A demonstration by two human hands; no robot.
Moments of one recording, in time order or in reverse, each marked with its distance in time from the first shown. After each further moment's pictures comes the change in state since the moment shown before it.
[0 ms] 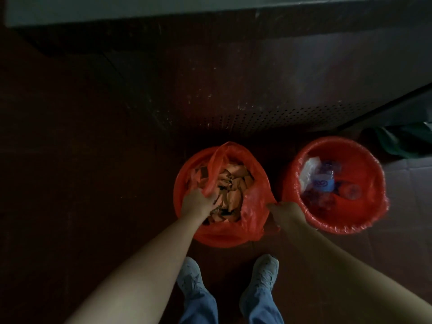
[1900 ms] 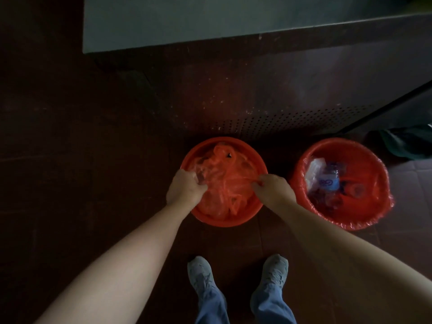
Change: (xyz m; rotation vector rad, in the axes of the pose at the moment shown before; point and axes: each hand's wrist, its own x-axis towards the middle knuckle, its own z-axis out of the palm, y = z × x) left_hand -0.040 0.012 -0.088 0.275 0.219 0.140; right_hand -0.047 -0.067 0.010 -0.442 0.065 -0.506
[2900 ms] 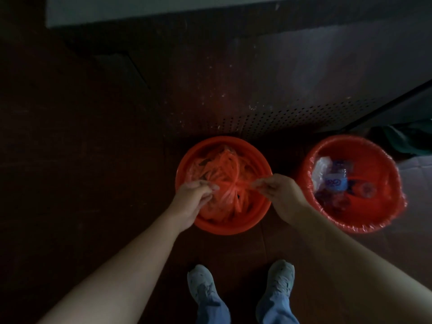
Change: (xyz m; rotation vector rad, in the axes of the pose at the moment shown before) left_hand 0.019 -0.024 0.039 -1.060 -0.397 -0.128; right_hand 0.020 0.013 0.025 1.269 -0.170 0.132
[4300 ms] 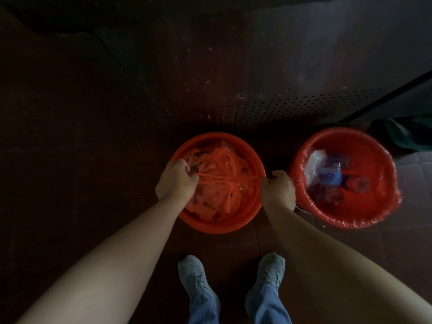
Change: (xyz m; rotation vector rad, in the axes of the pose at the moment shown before) left_hand 0.027 -0.001 0.019 1.105 0.535 0.149; right_hand 0.006 0.023 -0.016 -0.816 0.644 -0.041
